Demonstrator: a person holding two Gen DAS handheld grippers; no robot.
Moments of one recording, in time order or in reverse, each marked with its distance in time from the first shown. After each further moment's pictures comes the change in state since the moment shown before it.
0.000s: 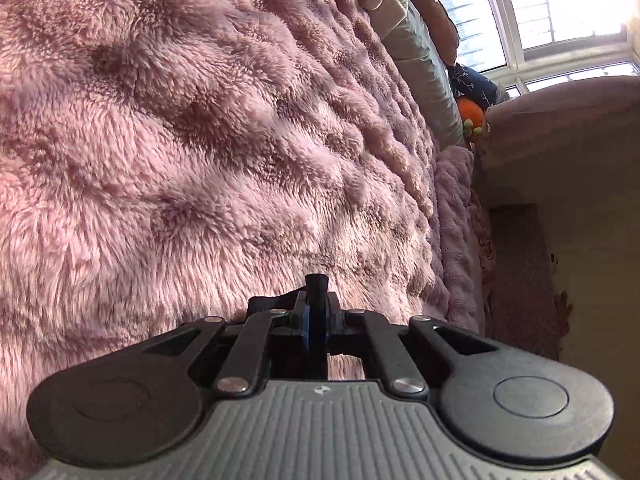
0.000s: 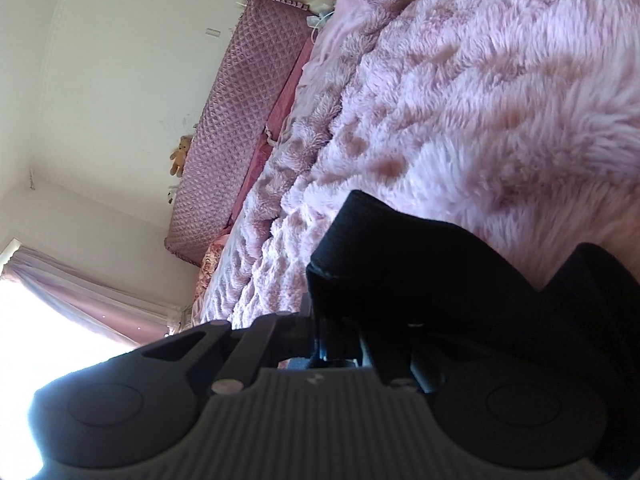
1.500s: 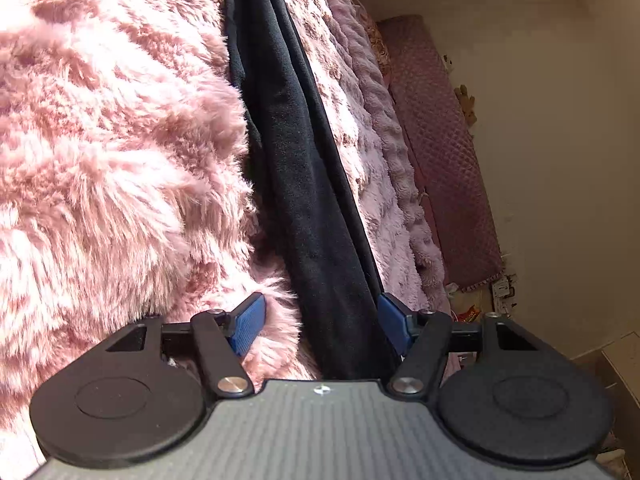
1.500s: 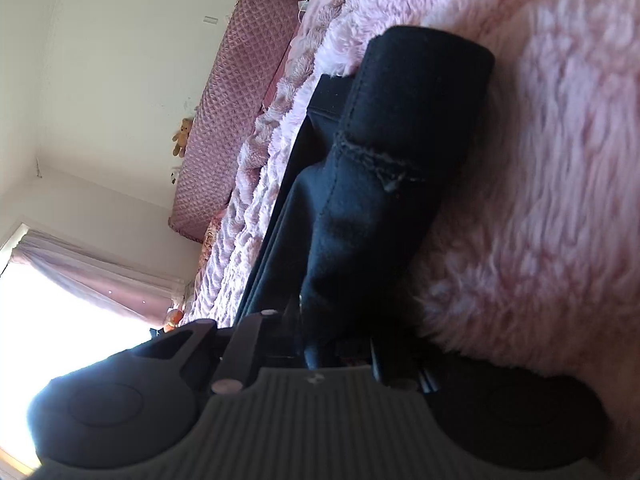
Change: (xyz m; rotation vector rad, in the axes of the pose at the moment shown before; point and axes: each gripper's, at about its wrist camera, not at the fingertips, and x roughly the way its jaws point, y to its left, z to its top) left arm -0.173 0.121 -0.260 0.271 0.469 -0.354; right arm -0.094 -0.055 -0.122 -0.001 0.041 0.023
